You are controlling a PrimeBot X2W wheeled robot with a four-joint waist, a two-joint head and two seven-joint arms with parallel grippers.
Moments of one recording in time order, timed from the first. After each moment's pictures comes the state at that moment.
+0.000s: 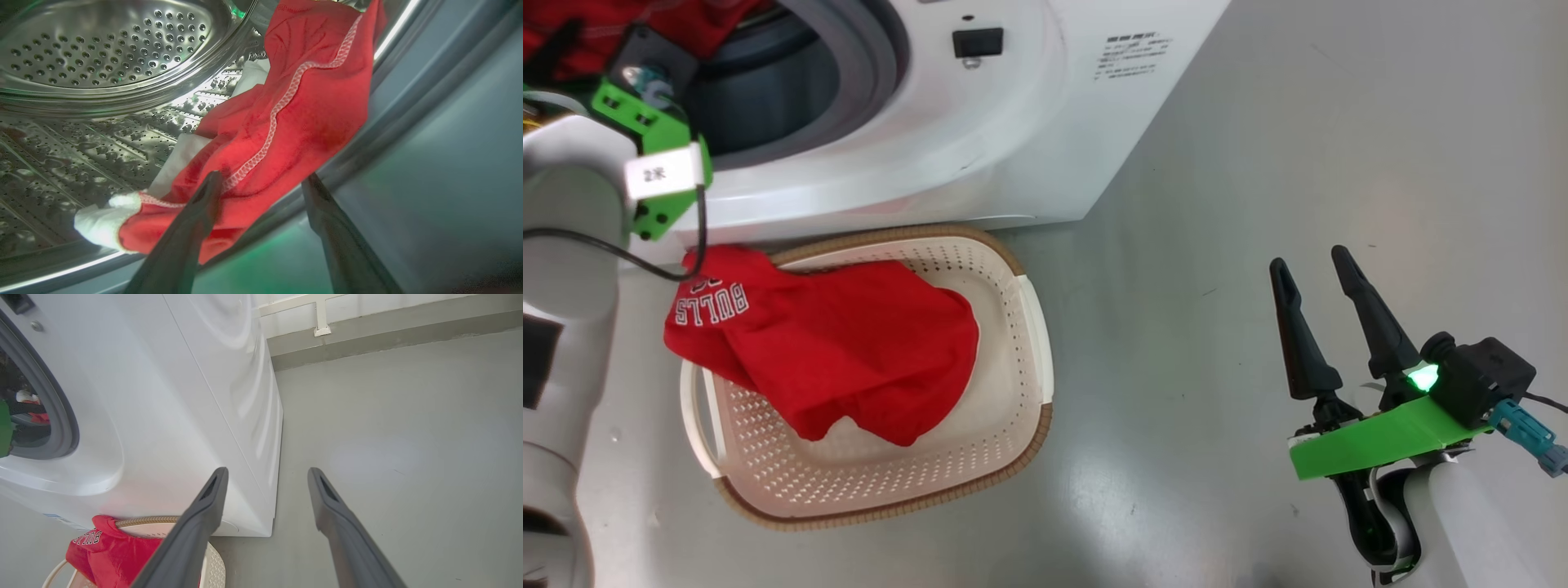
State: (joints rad) left arm -1.31 0.26 -0.43 1.30 0.26 0.00 -0.04; right arm -0.24 -0.06 0.09 0.17 0.40 0.12 -0.26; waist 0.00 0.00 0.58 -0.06
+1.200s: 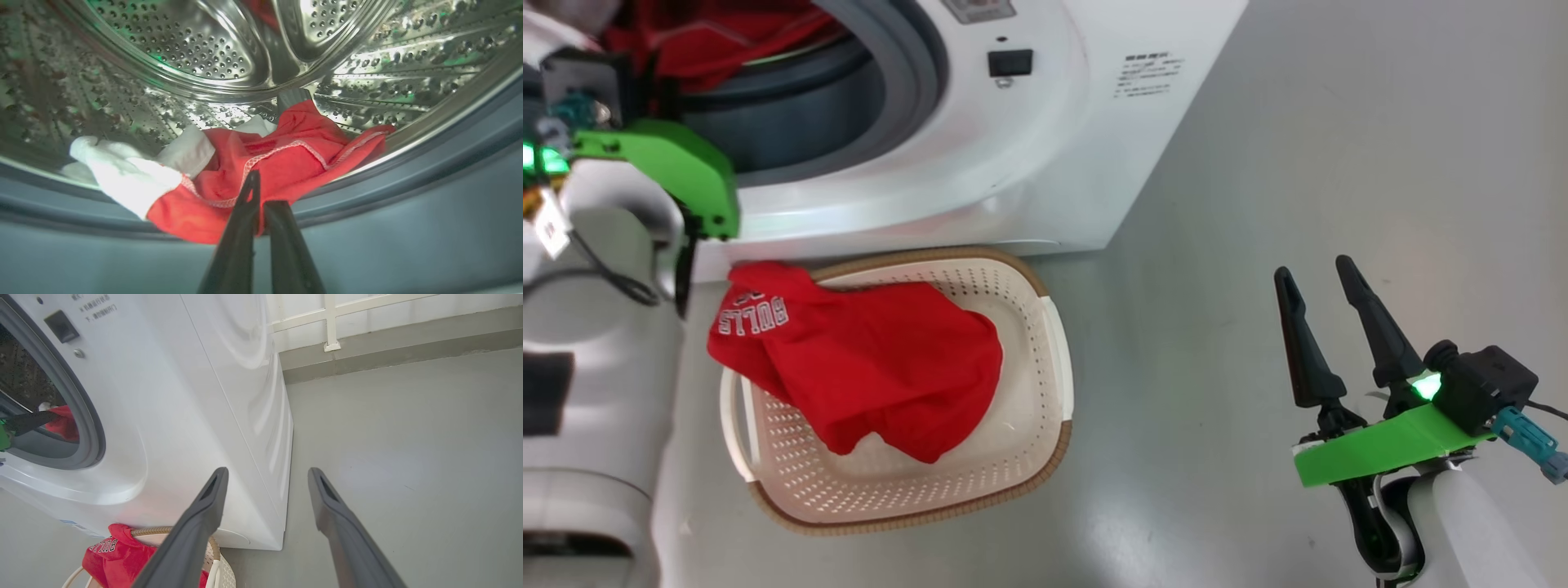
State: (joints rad) left arm -1.22 0.17 -0.19 1.28 -0.12 -0.03 -0.25; right arm -0.23 -0.06 0.08 0.18 0.40 0.12 -0.26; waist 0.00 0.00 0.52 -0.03
